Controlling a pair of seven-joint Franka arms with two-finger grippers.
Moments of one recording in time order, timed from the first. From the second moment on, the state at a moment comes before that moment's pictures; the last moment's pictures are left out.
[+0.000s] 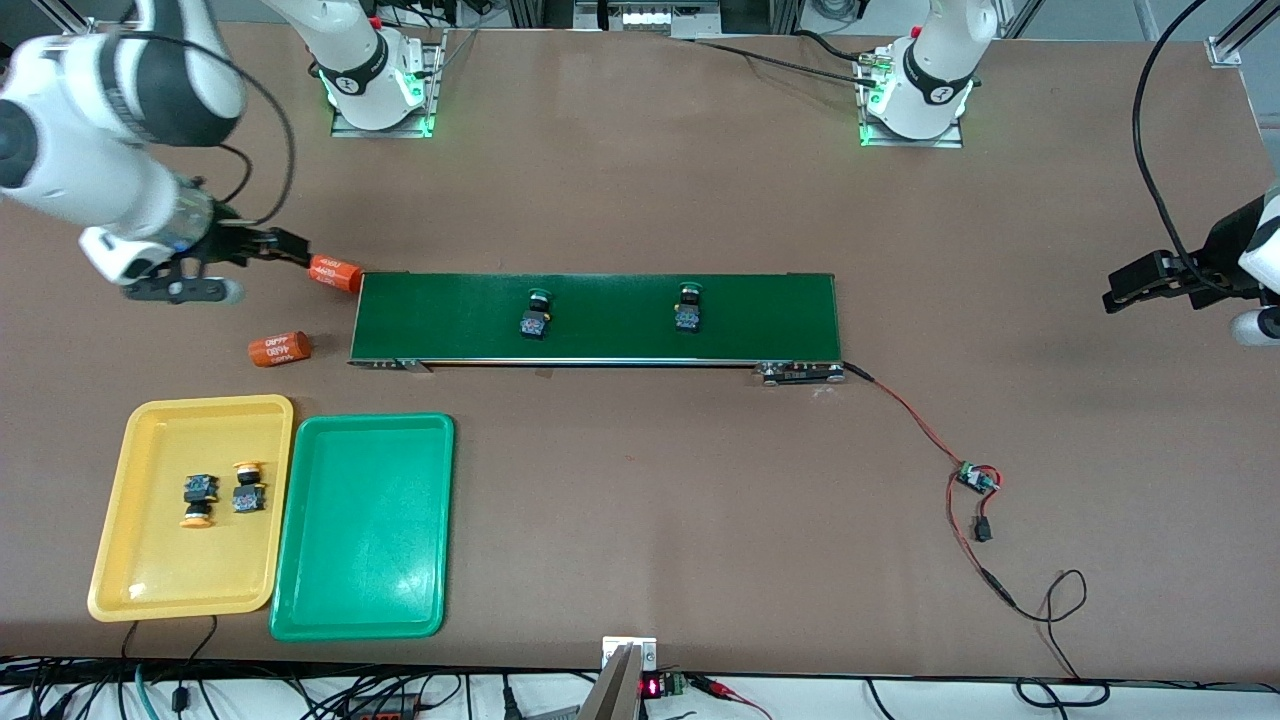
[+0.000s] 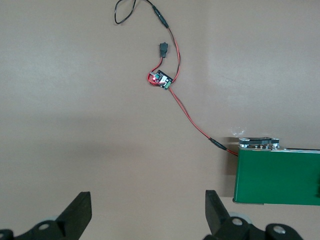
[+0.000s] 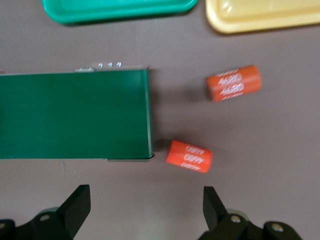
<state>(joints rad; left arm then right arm) 0.13 0.14 -0.09 -1.50 0.00 1.61 -0.03 0.12 -0.08 -0.05 -2.21 0.06 1.95 0.09</state>
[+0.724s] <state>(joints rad) 0.18 0.14 -0.09 -1.51 0.00 1.61 -0.02 0.39 0.04 0.02 -2.26 0.06 2.24 0.61</state>
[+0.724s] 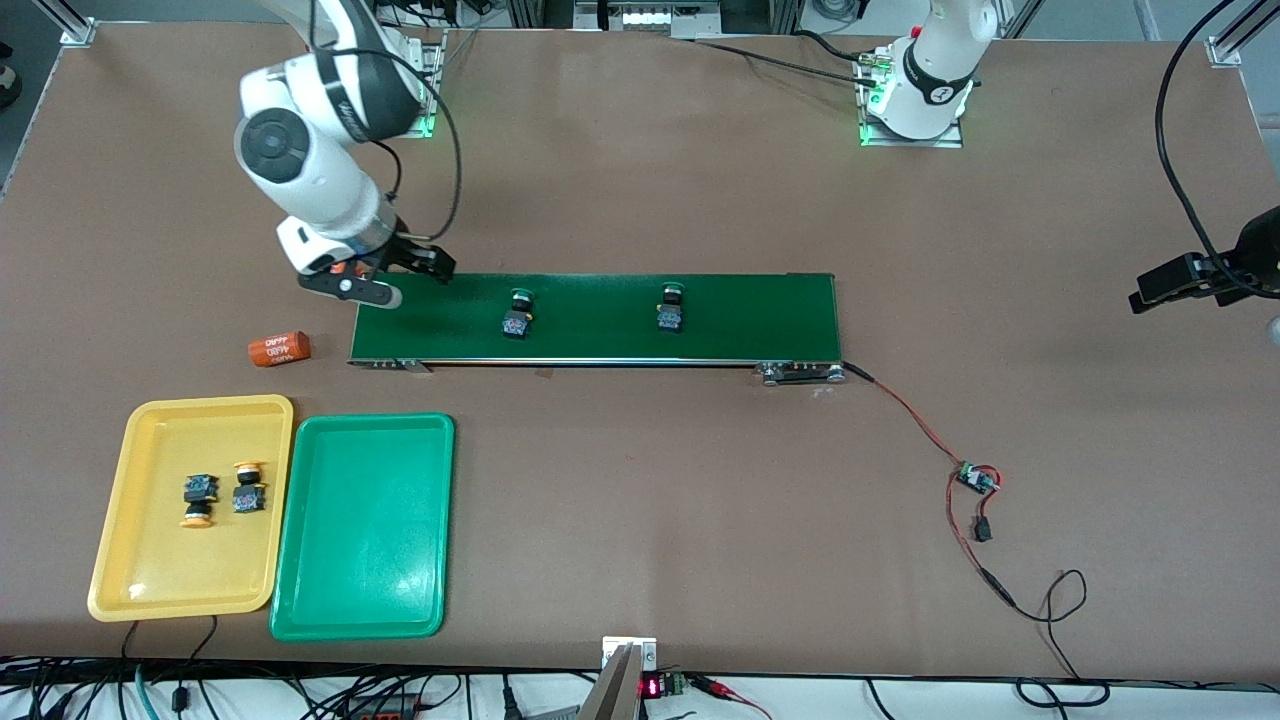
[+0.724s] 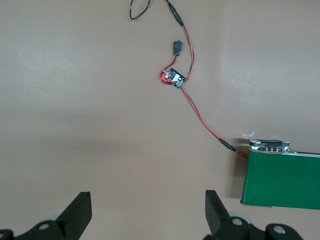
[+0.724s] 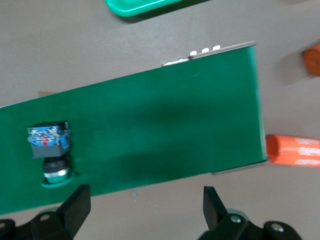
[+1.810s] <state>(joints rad) 0.17 0.13 -0.10 -1.51 0.00 1.60 -0.02 0.51 0.28 0.02 -2.23 0.06 2.51 0.71</state>
